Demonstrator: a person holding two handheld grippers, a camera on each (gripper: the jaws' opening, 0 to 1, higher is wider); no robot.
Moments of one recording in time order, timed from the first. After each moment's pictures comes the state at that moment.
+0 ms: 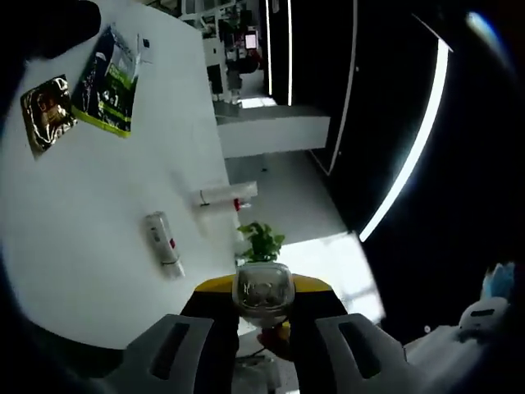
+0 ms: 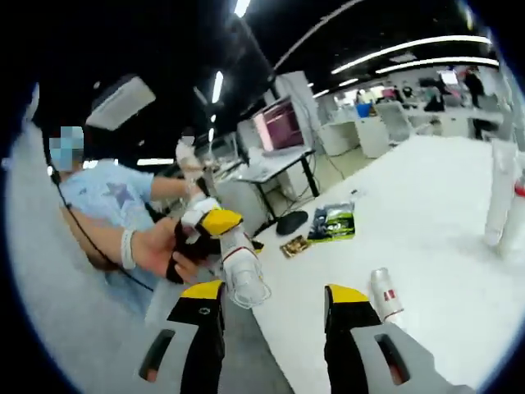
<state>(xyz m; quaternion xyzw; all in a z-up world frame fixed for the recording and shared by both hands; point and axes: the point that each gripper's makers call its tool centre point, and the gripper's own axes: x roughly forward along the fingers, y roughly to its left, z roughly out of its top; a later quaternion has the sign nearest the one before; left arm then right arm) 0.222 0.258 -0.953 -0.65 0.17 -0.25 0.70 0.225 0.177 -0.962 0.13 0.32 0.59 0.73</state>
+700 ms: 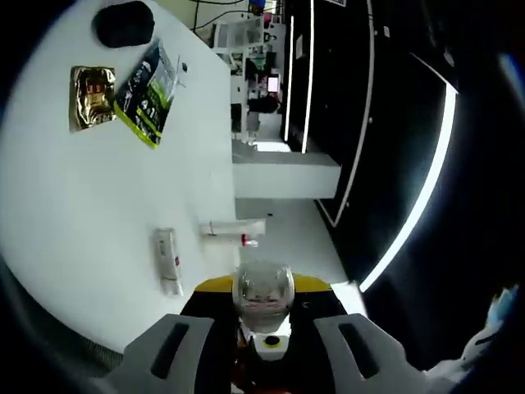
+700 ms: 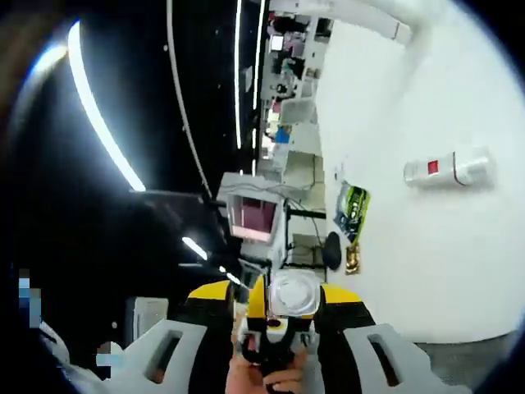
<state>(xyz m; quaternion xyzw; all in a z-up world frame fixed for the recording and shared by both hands) 0.225 0.258 -0.958 -0.71 0.11 -0.15 0.68 0.227 0.215 -0.953 0.57 0.39 0.38 0.62</state>
